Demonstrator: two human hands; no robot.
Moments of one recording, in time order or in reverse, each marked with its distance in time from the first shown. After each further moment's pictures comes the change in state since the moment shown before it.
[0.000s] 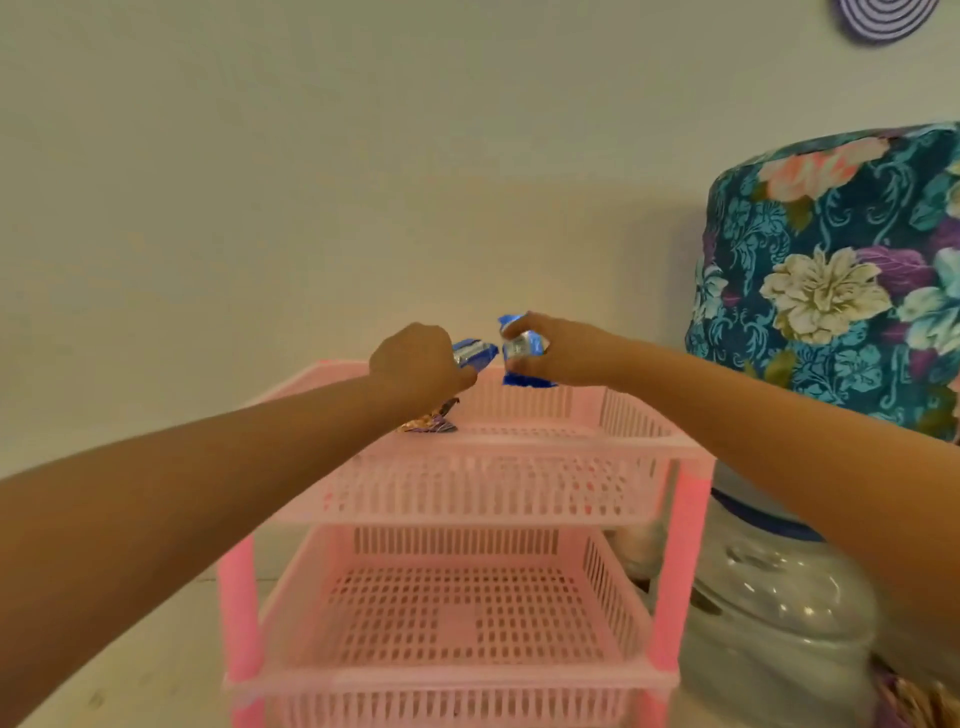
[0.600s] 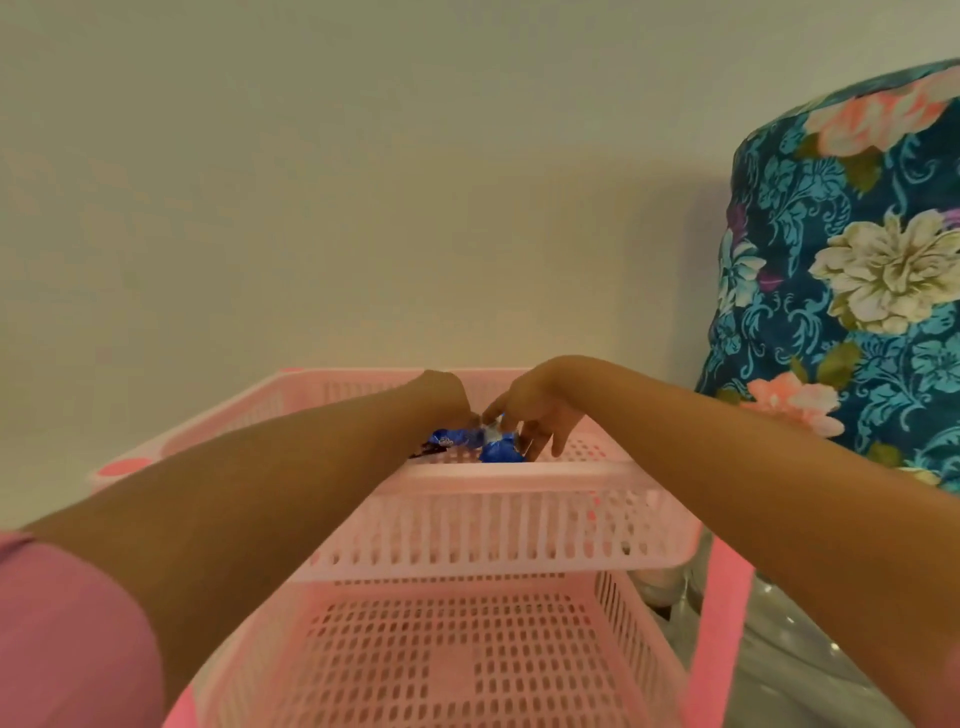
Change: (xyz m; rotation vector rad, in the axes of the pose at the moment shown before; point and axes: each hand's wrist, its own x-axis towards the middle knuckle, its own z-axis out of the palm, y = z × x) left_hand 0.064 0.008 0.083 0.122 -0.546 -0.142; right_hand 0.091 0.040 0.068 0.175 -0.708 0.445
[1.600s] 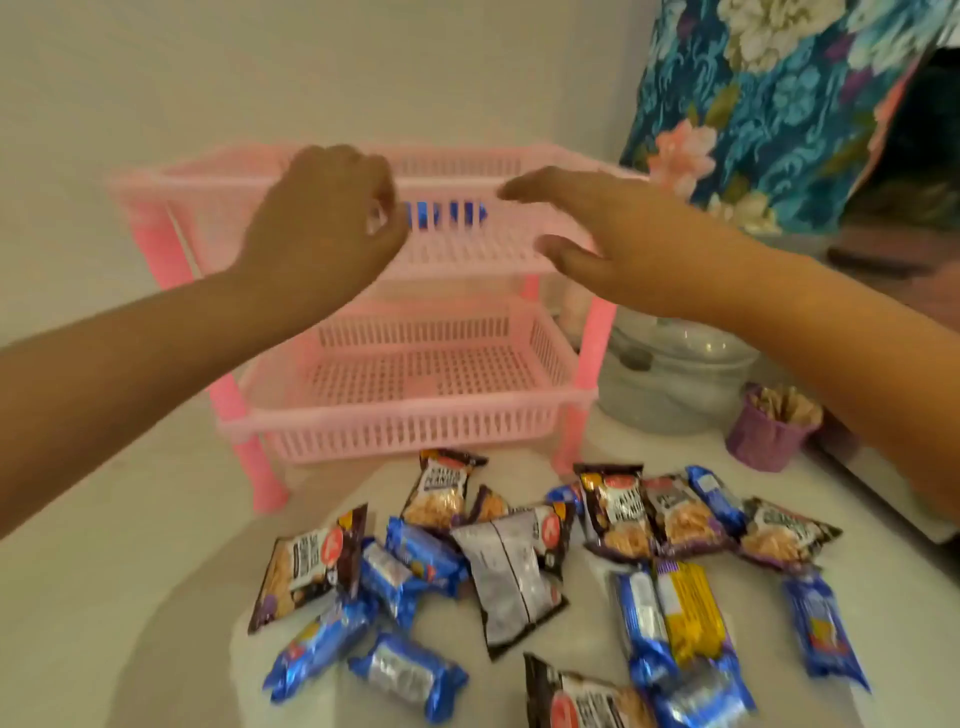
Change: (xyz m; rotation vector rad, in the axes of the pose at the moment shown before) left_hand -0.236 -0.038 0.033 -0.121 0.688 0.481; right_hand -0.233 0.100 0.145 -0.409 0.813 -0.636
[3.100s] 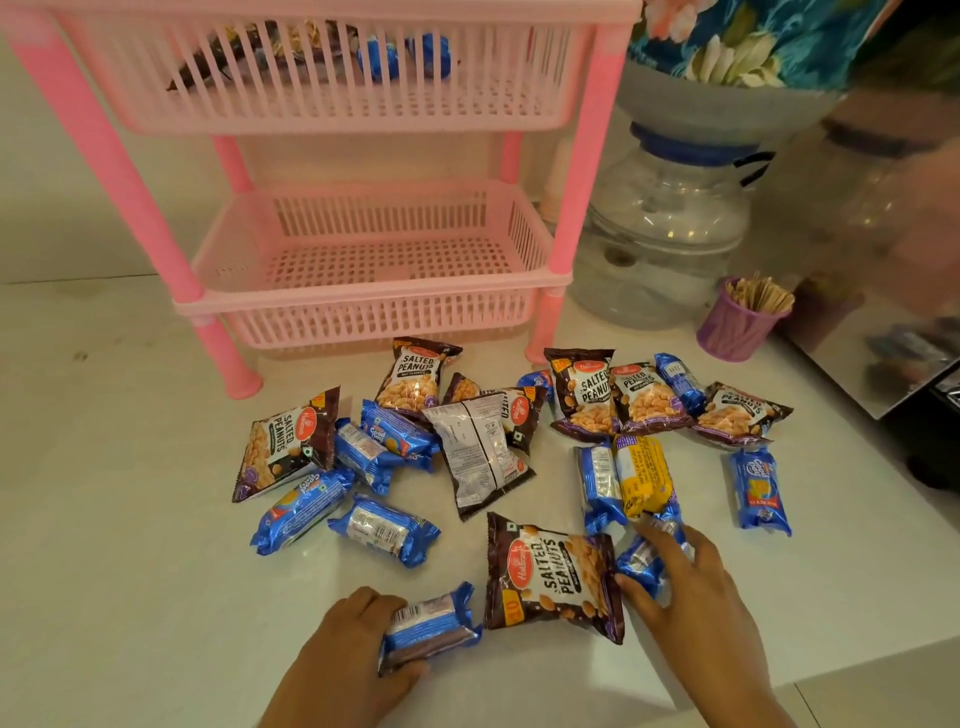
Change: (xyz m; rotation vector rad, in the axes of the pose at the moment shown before) left_hand -0.339 0.088 0.082 -0.285 -1.081 -0.393; right_hand -0.316 -0.062 0.183 0.072 -0.338 1.059
